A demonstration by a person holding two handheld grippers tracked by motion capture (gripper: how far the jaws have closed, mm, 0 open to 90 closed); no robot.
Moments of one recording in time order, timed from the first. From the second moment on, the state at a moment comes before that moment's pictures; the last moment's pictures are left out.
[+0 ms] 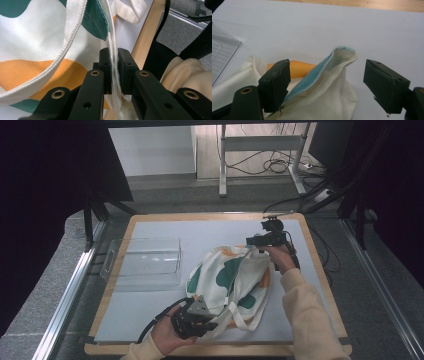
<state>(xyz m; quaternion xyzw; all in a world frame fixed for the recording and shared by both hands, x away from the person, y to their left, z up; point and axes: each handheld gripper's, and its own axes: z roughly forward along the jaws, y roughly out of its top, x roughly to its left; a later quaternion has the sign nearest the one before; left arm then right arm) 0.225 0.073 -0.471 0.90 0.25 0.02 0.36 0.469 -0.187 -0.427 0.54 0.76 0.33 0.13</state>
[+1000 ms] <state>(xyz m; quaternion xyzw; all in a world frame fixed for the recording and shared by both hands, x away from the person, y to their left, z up) 0.225 0.075 -0.471 0.90 0.25 0.02 0.36 0.466 -0.181 -0.436 0.49 0.81 0.30 0.14</state>
